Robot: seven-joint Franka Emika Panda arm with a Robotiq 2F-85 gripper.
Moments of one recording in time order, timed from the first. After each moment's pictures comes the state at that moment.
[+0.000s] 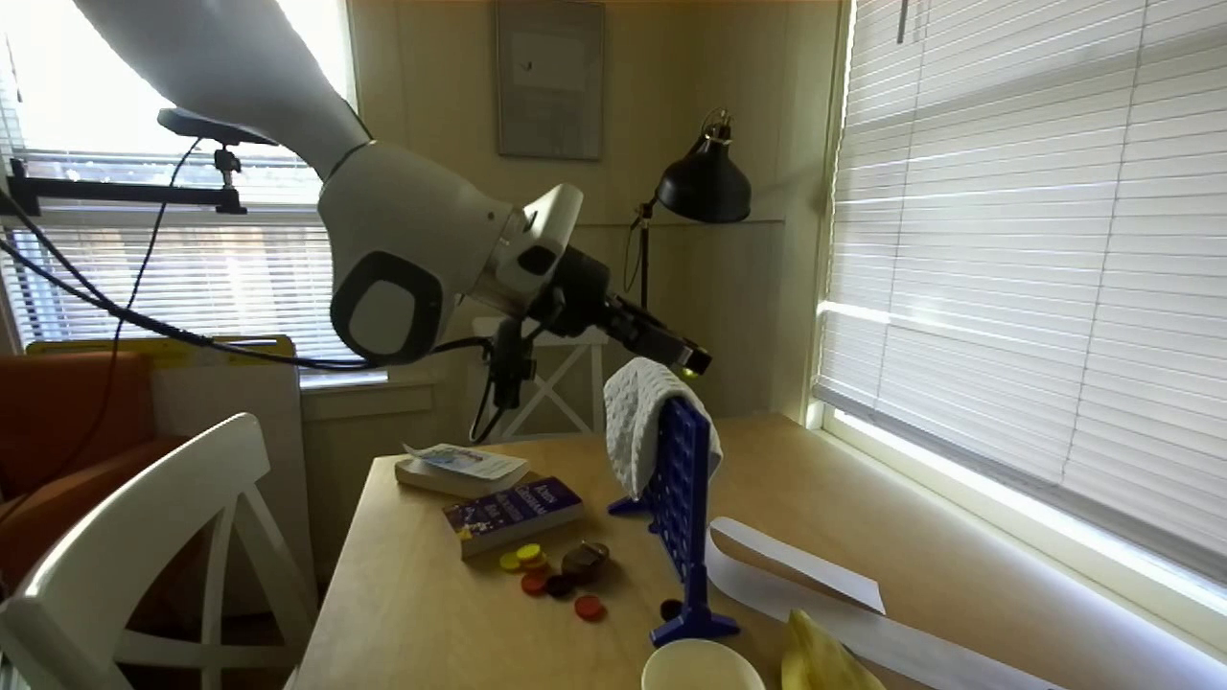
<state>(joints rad) -0.04 0.11 -0.10 -2.52 0.62 3.78 -0.23</state>
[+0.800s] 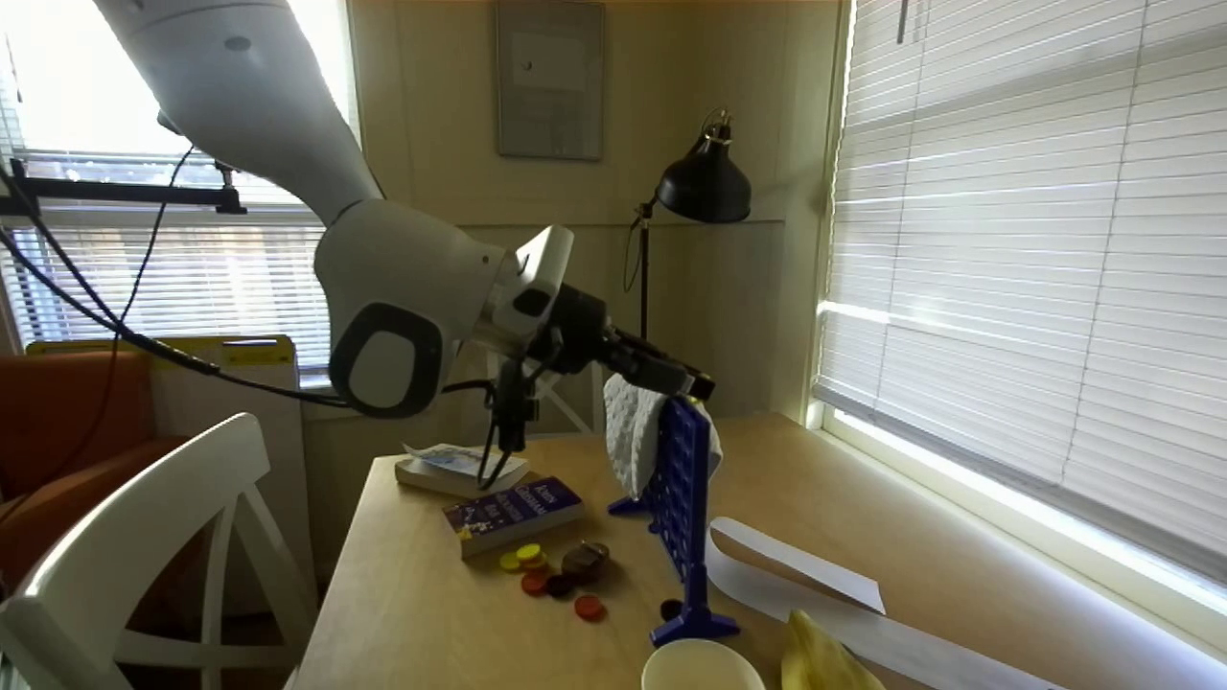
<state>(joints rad) -0.05 0.22 -0.13 -2.54 0.50 3.94 -0.15</state>
